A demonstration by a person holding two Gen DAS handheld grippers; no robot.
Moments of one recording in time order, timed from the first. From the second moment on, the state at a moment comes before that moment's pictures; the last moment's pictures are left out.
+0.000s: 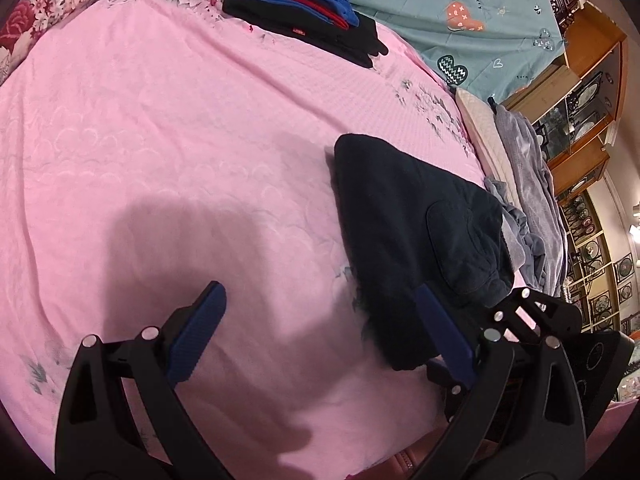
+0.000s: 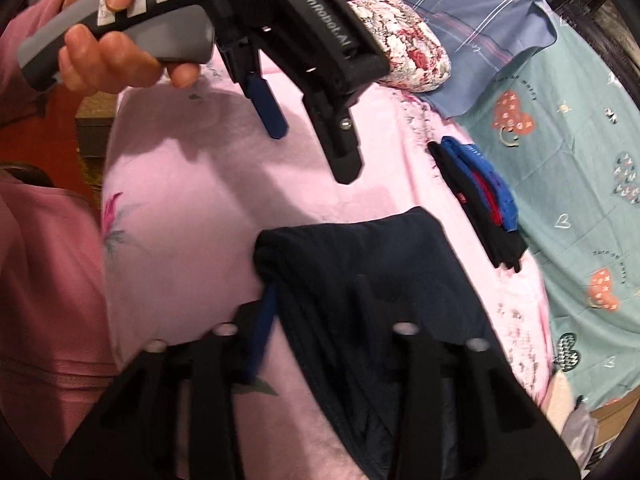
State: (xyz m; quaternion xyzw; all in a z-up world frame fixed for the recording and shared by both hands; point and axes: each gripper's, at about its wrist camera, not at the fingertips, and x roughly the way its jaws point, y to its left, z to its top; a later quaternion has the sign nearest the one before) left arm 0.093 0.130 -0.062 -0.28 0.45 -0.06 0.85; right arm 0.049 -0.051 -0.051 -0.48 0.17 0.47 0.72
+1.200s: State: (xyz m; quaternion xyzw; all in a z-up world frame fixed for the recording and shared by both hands) left arm 0.146 0.068 -0.090 -0.37 0.44 -0.24 0.78; right arm 0.153 -0.205 0.036 -0.07 0.27 0.43 0.86
